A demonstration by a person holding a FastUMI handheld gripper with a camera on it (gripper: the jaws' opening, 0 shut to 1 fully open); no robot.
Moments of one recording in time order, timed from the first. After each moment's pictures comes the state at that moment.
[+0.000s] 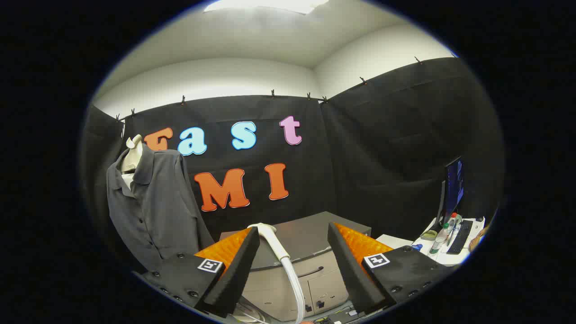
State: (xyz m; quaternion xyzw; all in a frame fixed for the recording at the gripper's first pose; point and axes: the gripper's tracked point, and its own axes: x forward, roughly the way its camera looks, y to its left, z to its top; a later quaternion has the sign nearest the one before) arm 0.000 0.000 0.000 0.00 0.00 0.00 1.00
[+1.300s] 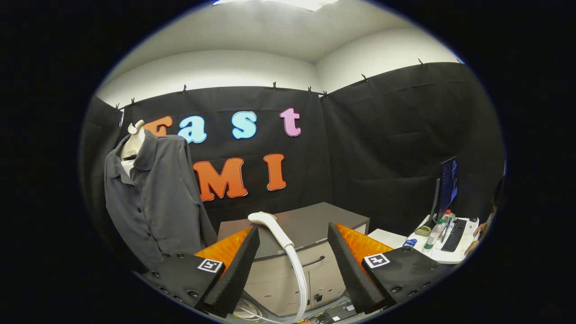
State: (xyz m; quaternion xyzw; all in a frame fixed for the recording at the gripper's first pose) arm -0.015 0.026 -0.028 -0.02 0.03 -0.02 1.00
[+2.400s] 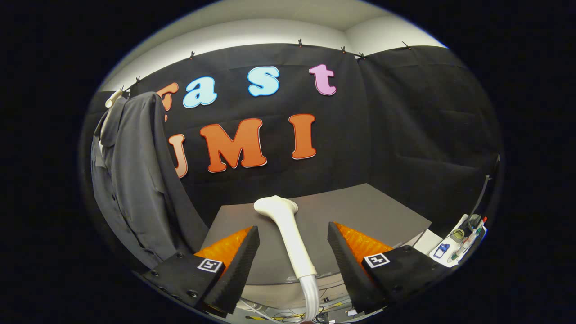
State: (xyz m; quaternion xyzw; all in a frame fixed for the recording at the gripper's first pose) arm 0.207 0.049 -0.122 -0.04 0.17 0.08 0.98
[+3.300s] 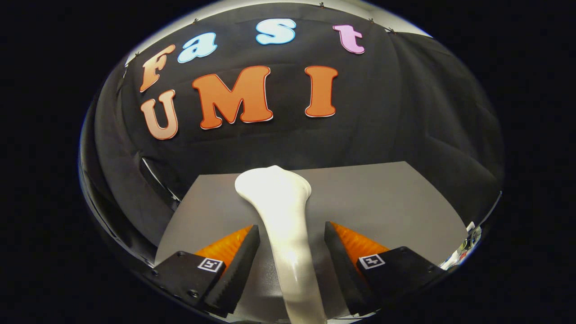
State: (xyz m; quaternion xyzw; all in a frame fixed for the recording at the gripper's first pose) arm 0.315 0.064 -0.228 -0.09 0.31 0.11 0.94
